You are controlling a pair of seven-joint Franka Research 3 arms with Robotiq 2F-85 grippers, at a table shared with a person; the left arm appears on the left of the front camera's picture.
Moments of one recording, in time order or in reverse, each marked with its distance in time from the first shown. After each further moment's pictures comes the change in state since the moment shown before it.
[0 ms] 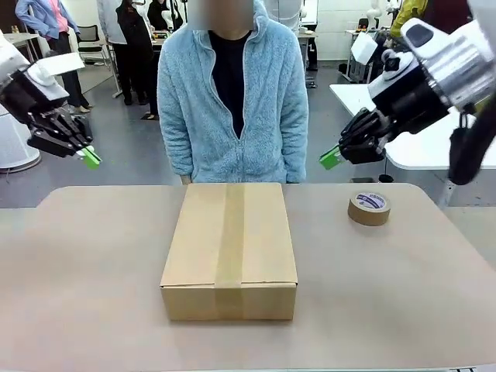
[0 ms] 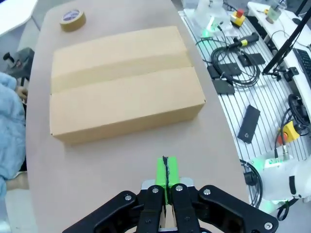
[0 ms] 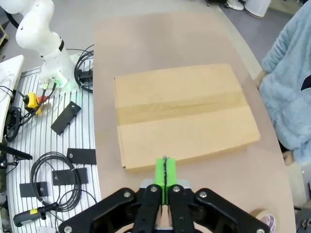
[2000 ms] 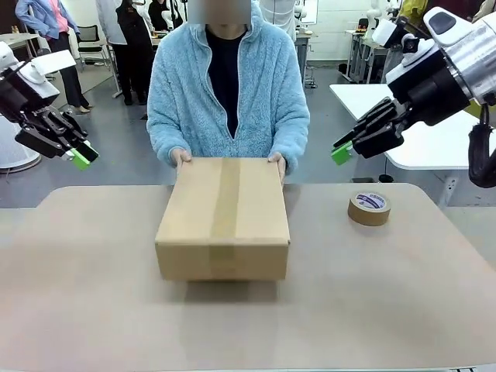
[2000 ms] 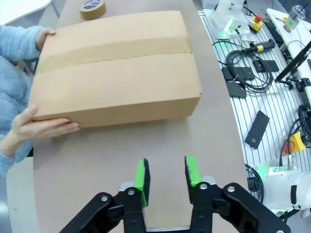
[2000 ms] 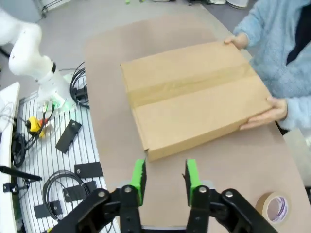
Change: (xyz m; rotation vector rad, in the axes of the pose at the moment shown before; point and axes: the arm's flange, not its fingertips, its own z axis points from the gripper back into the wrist) left arm -0.010 -0.007 0.007 0.091 -0.004 0.081; right arm -0.009 -0.008 0.019 -0.042 -0.041 -0.174
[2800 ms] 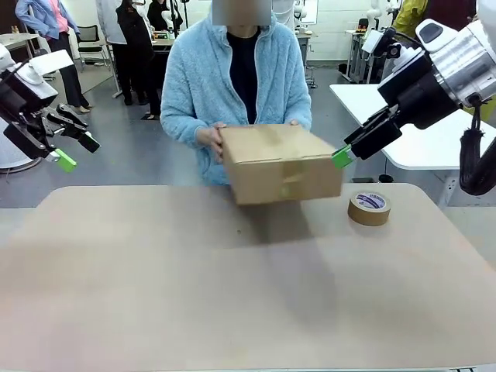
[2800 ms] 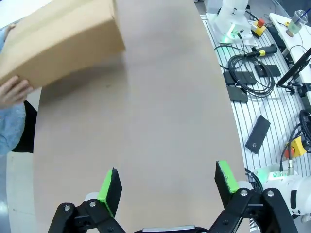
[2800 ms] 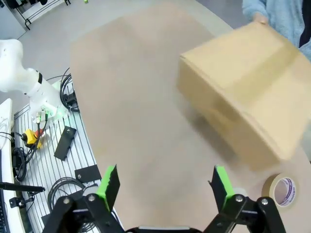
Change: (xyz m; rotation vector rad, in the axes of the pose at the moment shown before) left arm -0.001 -0.005 -0.002 0.009 -0.020 0.007; right arm -0.001 -0.011 -0.015 -0.040 0.053 -0.116
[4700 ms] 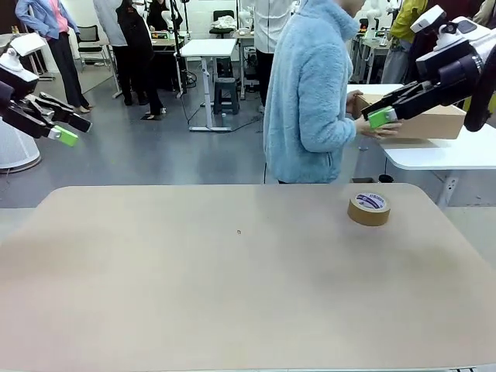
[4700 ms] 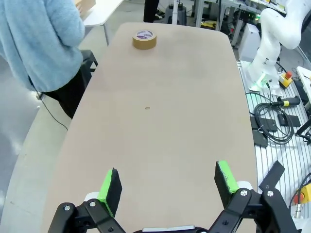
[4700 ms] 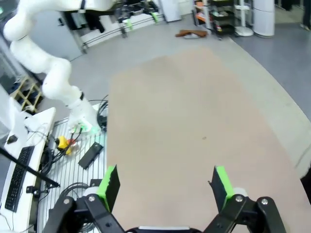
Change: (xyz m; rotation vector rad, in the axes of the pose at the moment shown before) left arm -0.031 0.020 0.032 0.153 -0.232 0.147; right arm -0.027 -0.137 0.028 0.324 -0.258 0.067
